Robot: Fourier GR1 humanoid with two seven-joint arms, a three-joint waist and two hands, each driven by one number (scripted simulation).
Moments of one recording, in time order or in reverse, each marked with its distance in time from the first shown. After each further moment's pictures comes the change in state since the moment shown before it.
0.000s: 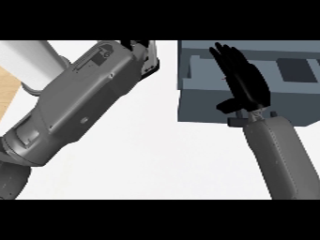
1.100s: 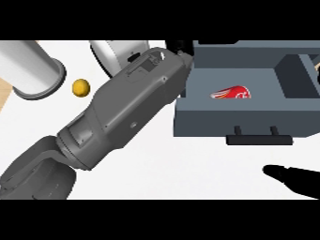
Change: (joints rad) left arm -0.138 -0.217 0.005 0.230 0.107 -0.008 -0.164; right arm 0.463 0.020 -0.193 -0.972 -0.561 0.428 0.138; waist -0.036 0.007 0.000
